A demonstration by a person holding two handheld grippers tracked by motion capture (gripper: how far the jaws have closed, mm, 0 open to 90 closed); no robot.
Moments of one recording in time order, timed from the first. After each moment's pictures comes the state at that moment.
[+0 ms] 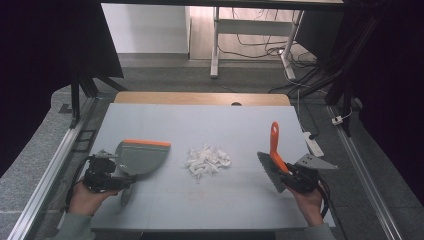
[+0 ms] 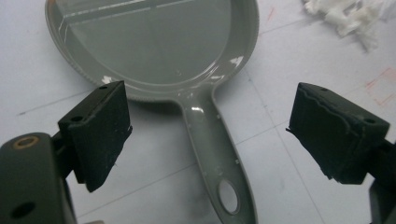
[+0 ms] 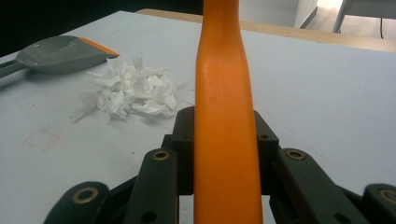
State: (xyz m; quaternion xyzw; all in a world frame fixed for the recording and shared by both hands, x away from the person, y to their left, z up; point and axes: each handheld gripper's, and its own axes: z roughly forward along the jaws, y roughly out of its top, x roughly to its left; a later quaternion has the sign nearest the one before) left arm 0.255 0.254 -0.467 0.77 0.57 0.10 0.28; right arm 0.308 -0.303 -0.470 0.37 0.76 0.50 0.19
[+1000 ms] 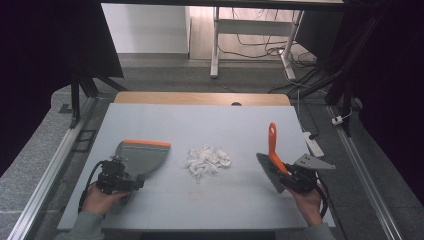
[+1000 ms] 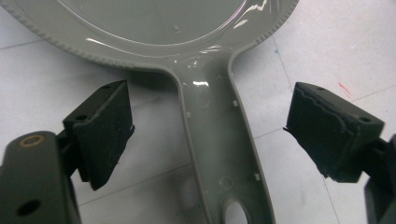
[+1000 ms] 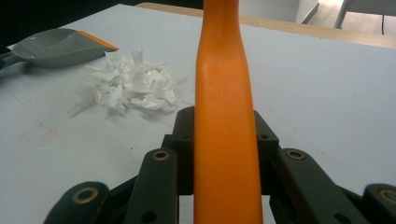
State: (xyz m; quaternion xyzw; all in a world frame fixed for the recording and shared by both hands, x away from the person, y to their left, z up) left arm 0.275 0.242 -0.511 0.75 0.61 0.05 0.24; right arm 0.309 -0.300 -0.473 0.36 0.77 0.49 0.19
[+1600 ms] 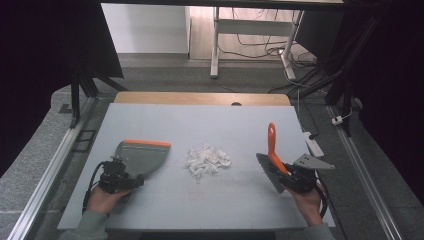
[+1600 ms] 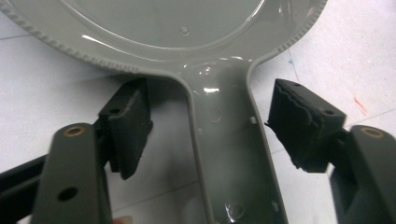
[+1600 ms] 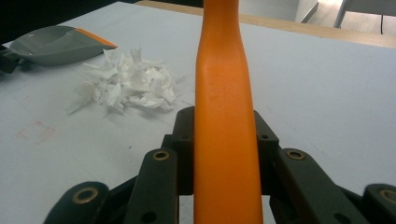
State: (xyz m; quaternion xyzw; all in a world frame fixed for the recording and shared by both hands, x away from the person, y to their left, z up) left arm 0.280 0.243 -0.523 0.74 0.62 0.05 0.25; right arm 0.309 -0.300 -0.474 0.36 0.77 0.49 0.19
